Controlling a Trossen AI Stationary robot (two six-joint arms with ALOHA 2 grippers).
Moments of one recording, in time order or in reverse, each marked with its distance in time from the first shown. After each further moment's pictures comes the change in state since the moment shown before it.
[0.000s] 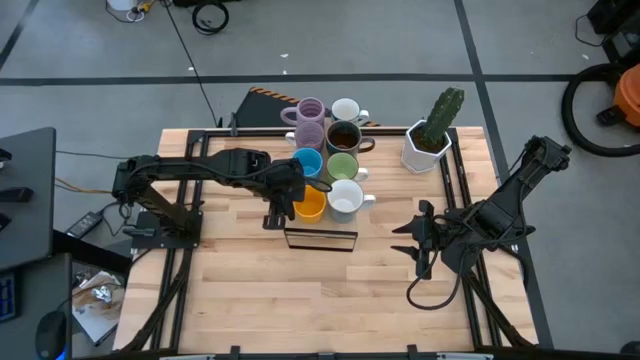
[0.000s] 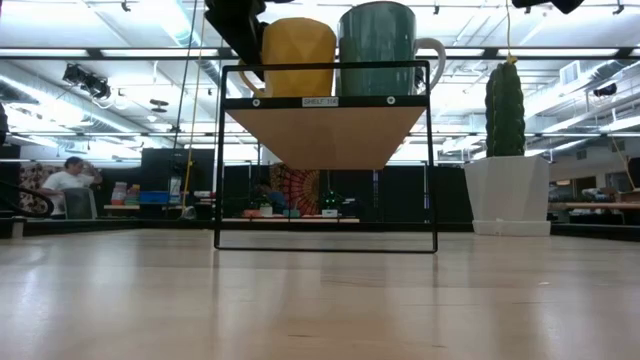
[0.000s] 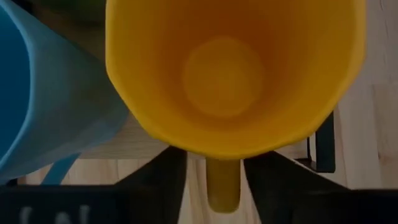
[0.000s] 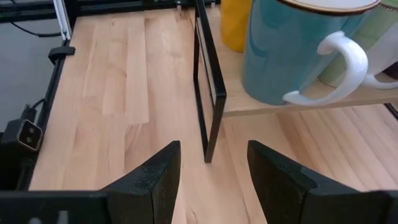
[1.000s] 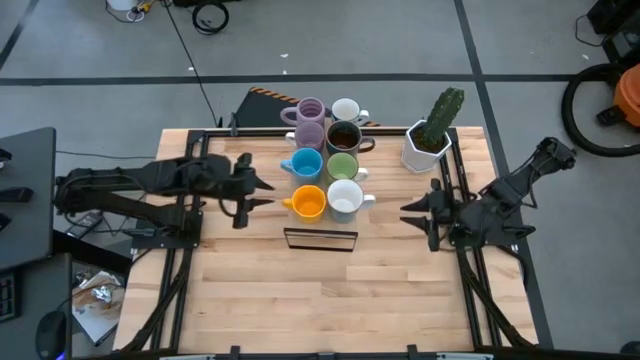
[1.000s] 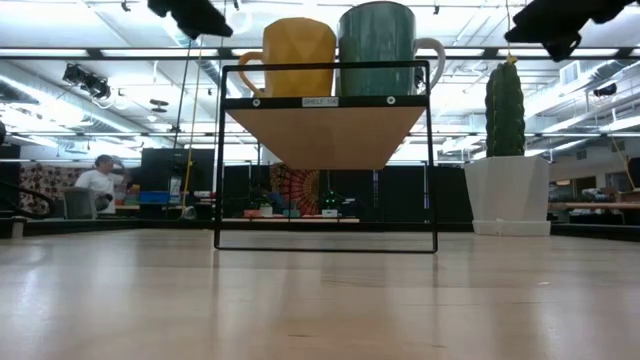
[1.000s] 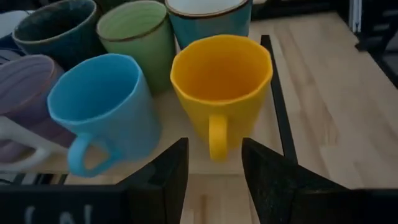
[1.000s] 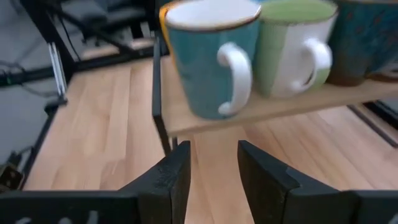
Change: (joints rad) left arm 0.001 -0.602 -0.551 0.534 0.001 -0.024; right arm -0.139 -0.419 -0.322 0.210 -0.014 -0.170
